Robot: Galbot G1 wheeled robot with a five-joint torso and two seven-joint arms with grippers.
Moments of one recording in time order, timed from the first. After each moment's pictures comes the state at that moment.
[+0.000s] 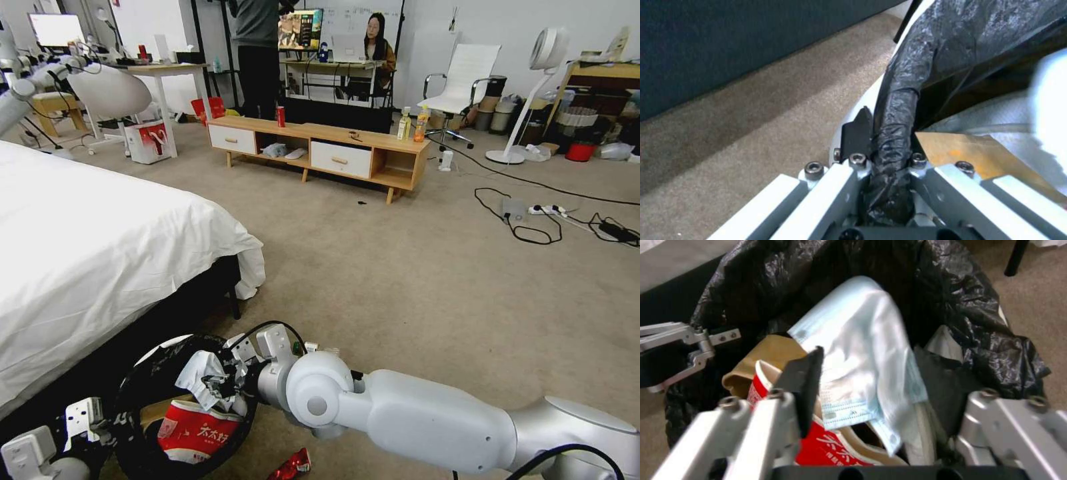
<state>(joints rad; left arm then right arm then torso) 1.67 -1.31 -0.97 -2.25 -0.79 0.74 -0.22 -0.24 1.22 -0.80 1.86 1.50 -0.52 0.62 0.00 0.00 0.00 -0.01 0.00</state>
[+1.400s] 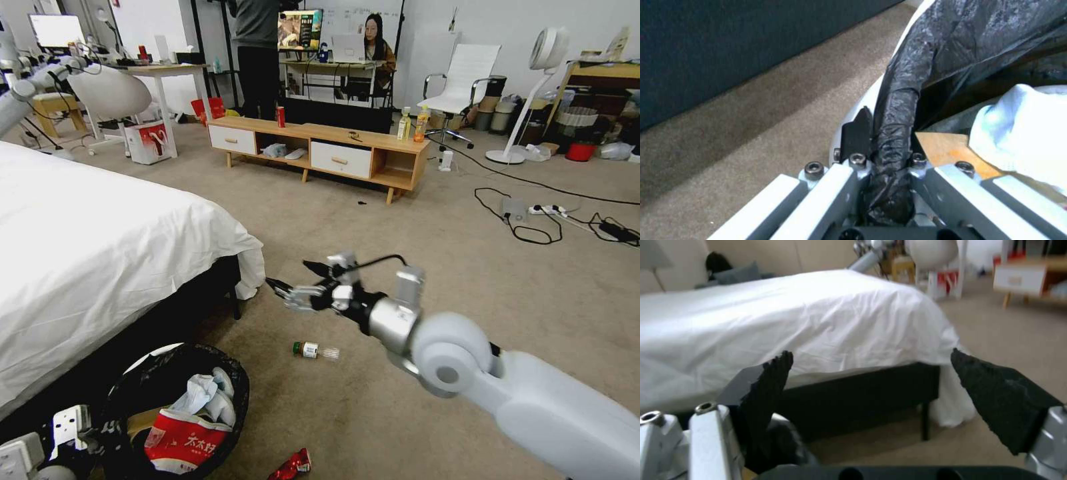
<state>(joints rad) 1.71 -1.29 -1.00 -2.24 -0.78 0.74 -0.21 -0.46 0.73 -0.36 2.08 1.10 -0.17 0.05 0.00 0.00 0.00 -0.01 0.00</state>
